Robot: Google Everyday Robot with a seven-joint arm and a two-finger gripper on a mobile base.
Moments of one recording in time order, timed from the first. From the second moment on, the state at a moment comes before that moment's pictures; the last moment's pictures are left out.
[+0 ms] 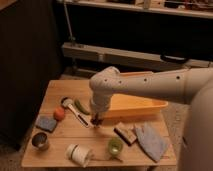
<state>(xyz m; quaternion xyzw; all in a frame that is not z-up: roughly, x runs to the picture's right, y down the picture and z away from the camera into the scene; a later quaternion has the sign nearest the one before) -0.045 0.119 0.708 -0.31 0.18 0.71 0.61</state>
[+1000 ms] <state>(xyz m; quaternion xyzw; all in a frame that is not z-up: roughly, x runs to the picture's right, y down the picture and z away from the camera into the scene) 0.018 0.083 0.548 -0.41 0.17 0.68 0.58</state>
